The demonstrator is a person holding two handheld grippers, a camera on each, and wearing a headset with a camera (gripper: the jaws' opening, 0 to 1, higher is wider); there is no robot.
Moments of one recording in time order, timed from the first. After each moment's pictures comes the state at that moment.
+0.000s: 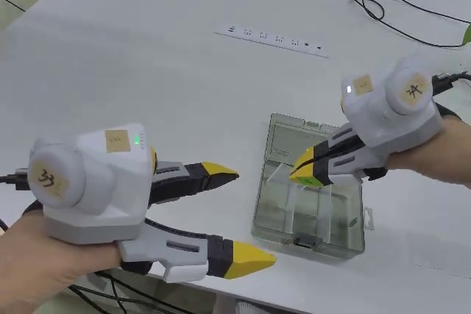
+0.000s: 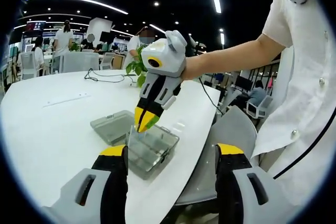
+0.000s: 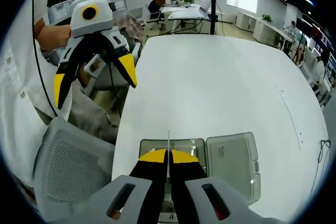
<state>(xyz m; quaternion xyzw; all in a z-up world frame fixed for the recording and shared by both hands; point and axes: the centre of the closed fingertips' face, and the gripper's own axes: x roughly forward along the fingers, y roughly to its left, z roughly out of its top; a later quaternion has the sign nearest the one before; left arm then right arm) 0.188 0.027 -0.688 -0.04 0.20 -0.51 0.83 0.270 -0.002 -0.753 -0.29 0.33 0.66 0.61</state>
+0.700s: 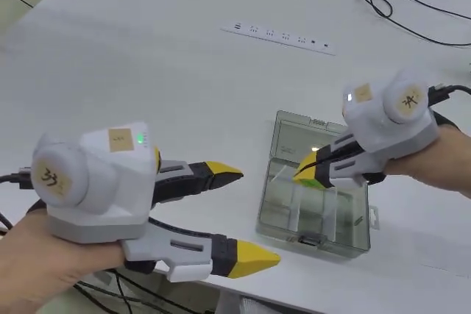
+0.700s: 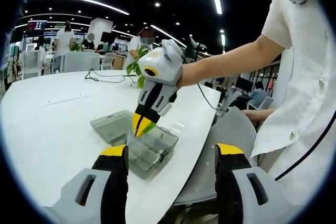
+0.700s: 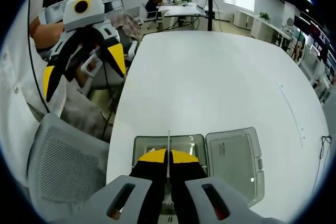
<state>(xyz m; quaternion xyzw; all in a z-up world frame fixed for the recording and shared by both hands) 0.186 0.027 -0.687 -0.04 0.20 -0.51 0.84 0.269 -0.002 -0.763 -0.29 0.34 0.65 0.62</state>
